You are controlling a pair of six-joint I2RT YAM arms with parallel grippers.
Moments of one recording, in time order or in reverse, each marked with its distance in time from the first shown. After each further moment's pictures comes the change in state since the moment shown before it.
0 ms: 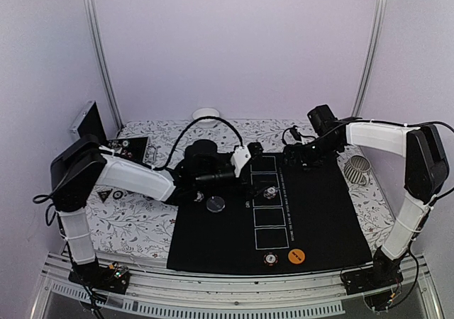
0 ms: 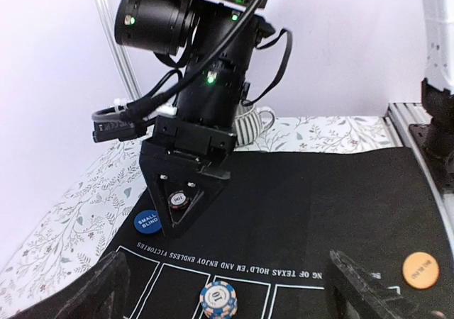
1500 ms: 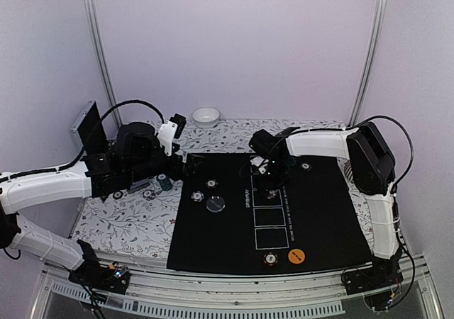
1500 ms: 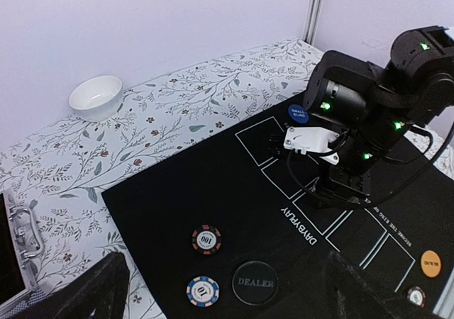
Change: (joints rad) left arm 0.129 -0.712 -0.235 -0.745 -0.461 -0.378; right arm 0.311 0.419 0.371 -0.315 0.404 -0.122
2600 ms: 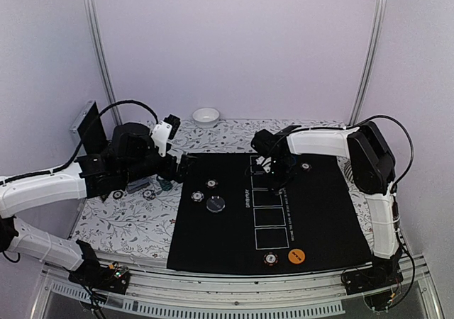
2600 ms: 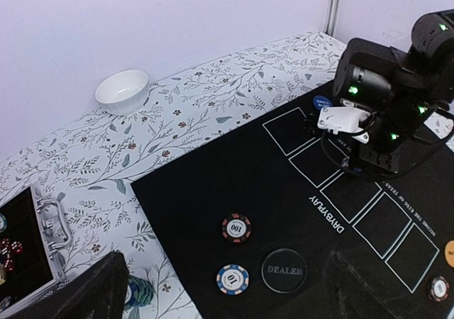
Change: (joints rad) left arm 0.017 -0.045 -0.013 -0.056 -0.055 0.050; right arm -0.011 0.003 0.019 -0.075 0.138 0.000
